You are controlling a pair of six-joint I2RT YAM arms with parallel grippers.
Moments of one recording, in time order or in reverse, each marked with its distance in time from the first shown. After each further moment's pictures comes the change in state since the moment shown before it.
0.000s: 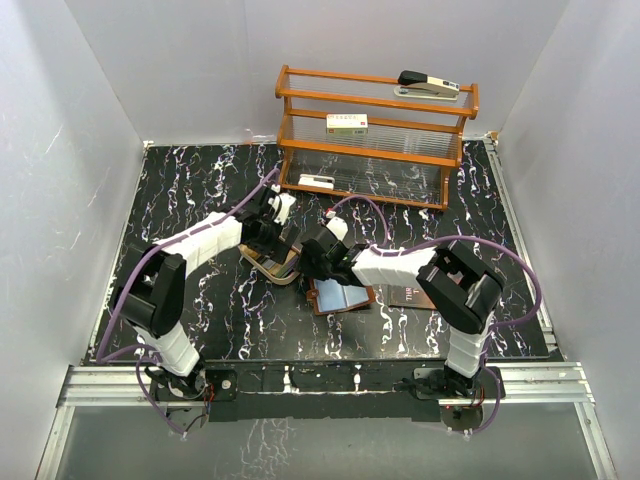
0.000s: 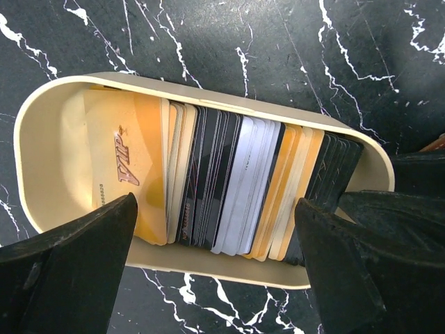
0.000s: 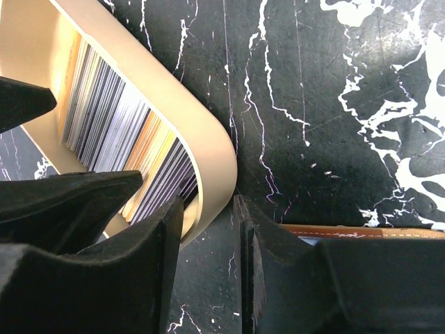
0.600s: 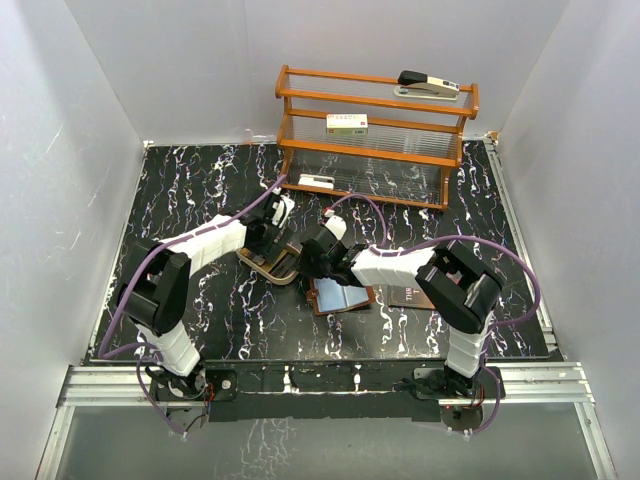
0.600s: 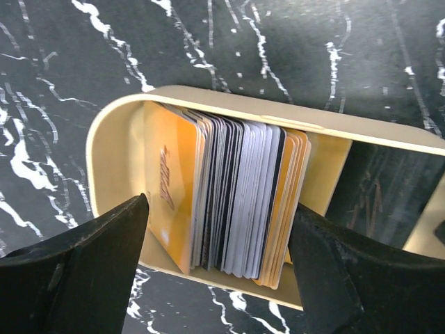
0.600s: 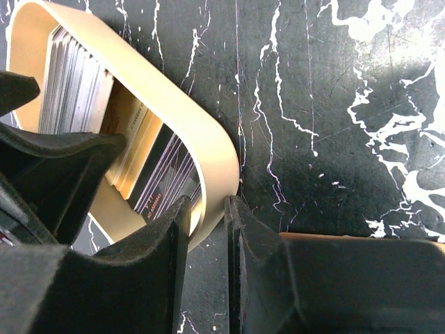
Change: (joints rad) left arm -0.028 0.022 -0.031 0.050 -0.235 0.059; right arm 0.003 0.007 0.000 0.028 0.013 -0.021
